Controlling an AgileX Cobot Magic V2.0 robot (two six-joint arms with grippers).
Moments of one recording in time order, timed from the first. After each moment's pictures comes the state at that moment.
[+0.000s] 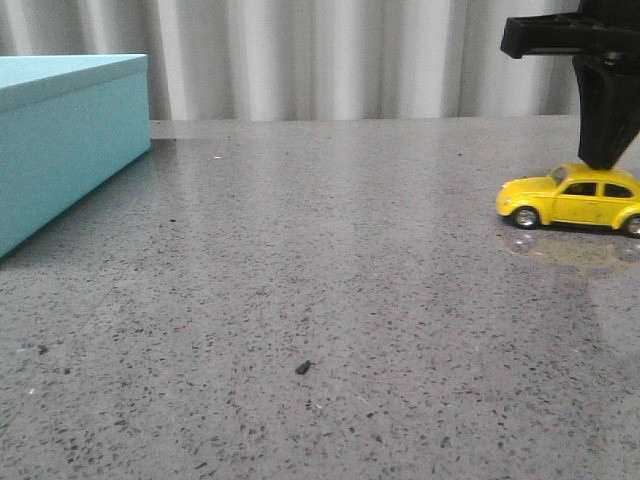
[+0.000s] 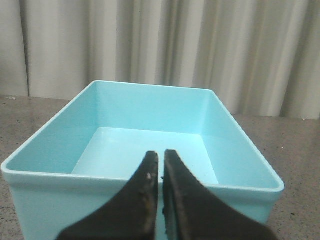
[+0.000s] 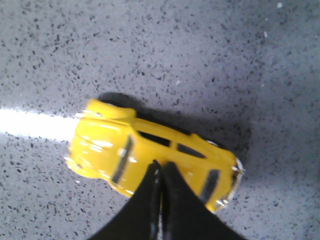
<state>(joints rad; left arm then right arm) -0.03 0.13 -0.23 -0.11 0.16 -0.05 0.15 1.62 -1.35 0.03 1.10 0.09</state>
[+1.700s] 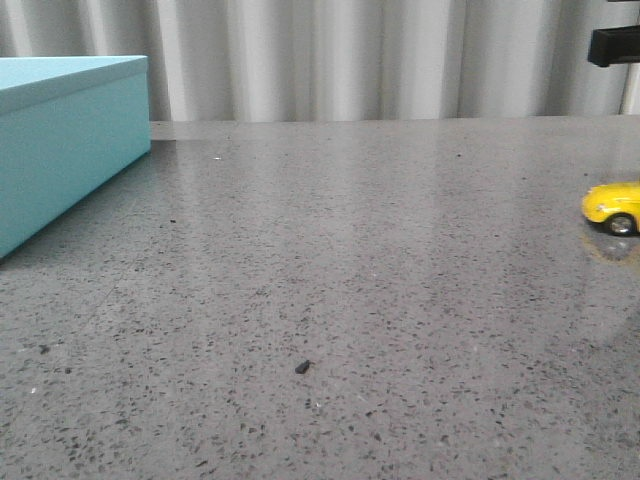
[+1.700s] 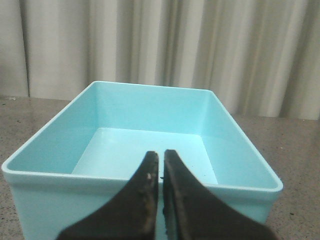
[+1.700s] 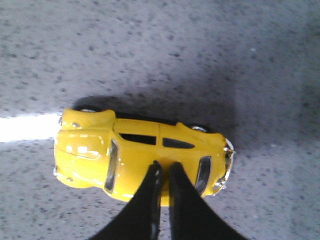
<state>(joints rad) -0.03 0.13 -0.23 -0.11 0.16 -0.05 -0.01 1.63 -1.33 -0.04 1.20 0.13</state>
